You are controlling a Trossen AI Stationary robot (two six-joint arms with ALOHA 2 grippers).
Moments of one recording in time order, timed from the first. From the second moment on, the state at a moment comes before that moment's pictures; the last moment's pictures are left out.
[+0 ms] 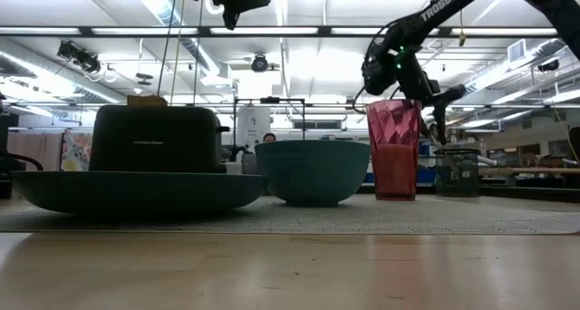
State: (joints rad) left arm 0.55 1.29 1.22 -0.15 0.50 -0.04; right arm -0.94 1.90 1.67 -1.40 0.54 1.52
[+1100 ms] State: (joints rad) left arm 0.56 1.28 1.22 -0.07 0.50 0.00; right arm -0.85 1.89 1.65 -1.57 0.59 1.60
